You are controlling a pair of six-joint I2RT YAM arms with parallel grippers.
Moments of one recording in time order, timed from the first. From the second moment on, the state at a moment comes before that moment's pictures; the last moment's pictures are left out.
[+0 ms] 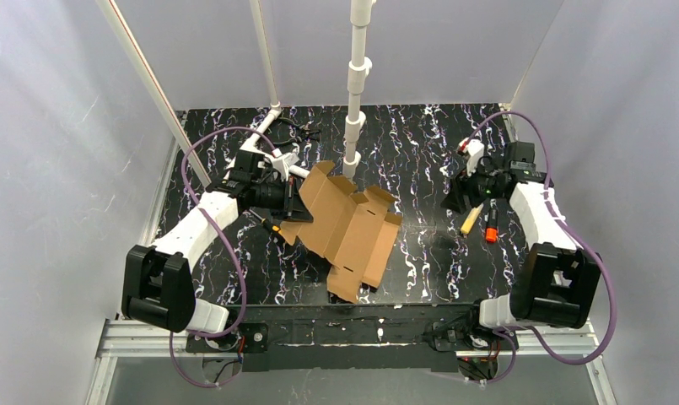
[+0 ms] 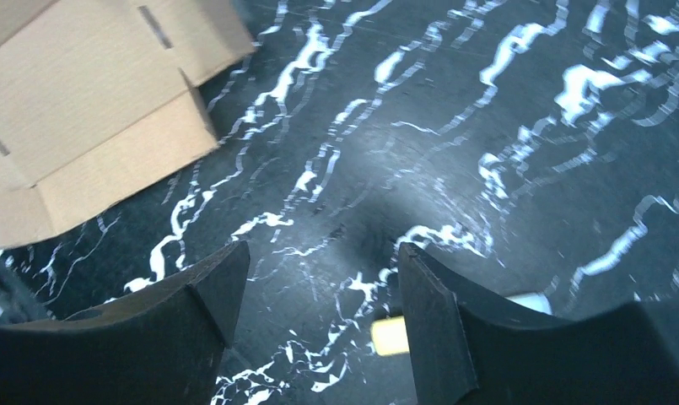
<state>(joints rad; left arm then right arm) -0.28 1.40 1.00 -0.53 0.79 -0.24 -0.14 1.39 1.03 -0.64 -0.75 -0.63</state>
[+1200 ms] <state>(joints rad) -0.30 1.40 0.93 -0.46 0.82 -0.20 0.33 1.59 1.12 -0.42 -0.72 -0.61</state>
